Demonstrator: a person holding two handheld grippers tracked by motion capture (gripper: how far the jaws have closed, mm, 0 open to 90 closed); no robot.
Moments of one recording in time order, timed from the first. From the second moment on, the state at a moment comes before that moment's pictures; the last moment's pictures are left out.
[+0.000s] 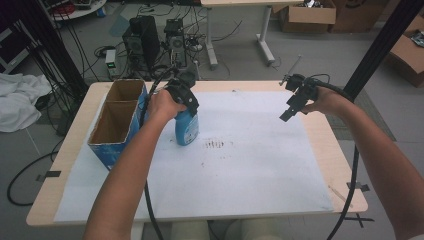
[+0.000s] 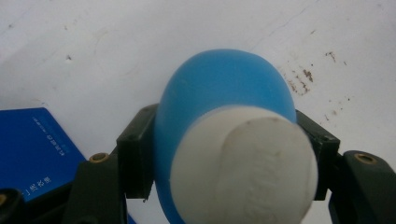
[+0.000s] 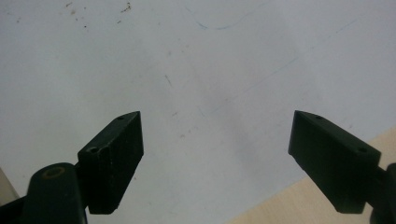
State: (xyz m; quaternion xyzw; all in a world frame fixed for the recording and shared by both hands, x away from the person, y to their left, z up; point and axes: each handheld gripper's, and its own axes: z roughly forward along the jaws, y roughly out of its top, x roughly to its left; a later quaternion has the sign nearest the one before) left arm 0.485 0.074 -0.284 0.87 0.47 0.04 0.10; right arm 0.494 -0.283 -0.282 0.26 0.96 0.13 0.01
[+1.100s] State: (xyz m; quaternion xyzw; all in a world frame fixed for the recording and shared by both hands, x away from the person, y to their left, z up) left arm 0.459 0.085 -0.210 0.86 0.49 0.07 0.13; right arm 0.487 -0.283 -0.277 0.25 0.96 0.14 0.02
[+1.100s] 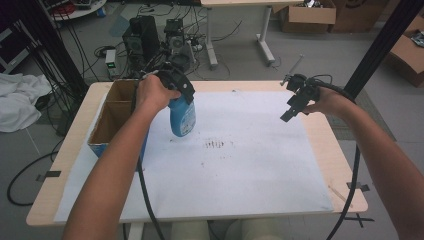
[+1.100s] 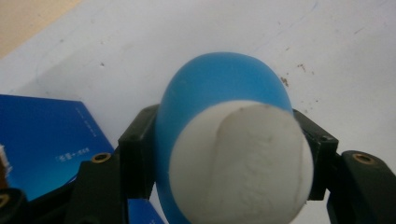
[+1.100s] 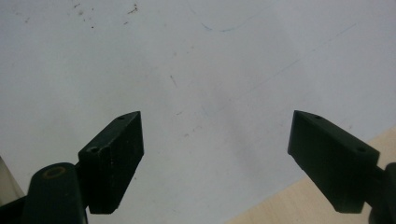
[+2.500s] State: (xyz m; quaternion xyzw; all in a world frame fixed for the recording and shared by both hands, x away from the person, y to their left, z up) left arm 0.396 0.209 -0.072 0.72 0.67 0.14 0.13; right arm 0.473 -0.269 -0.270 0.23 0.96 0.15 0.03
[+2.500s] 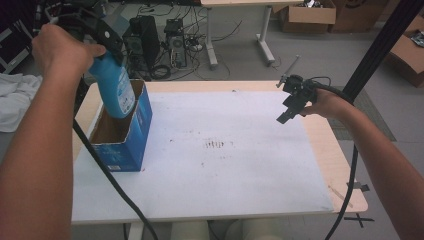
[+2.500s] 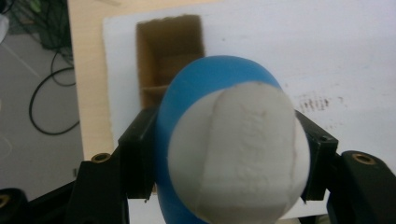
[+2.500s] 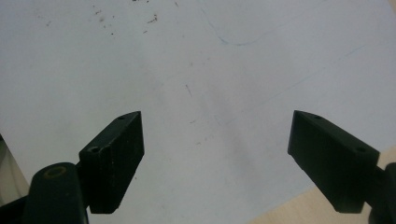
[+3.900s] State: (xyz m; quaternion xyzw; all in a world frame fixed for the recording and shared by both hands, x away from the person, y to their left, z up) left arm 0.407 0.239 -0.254 0.71 0.69 0.13 0.09; right arm 0.475 -0.271 -0.276 0.24 0.96 0.14 0.02
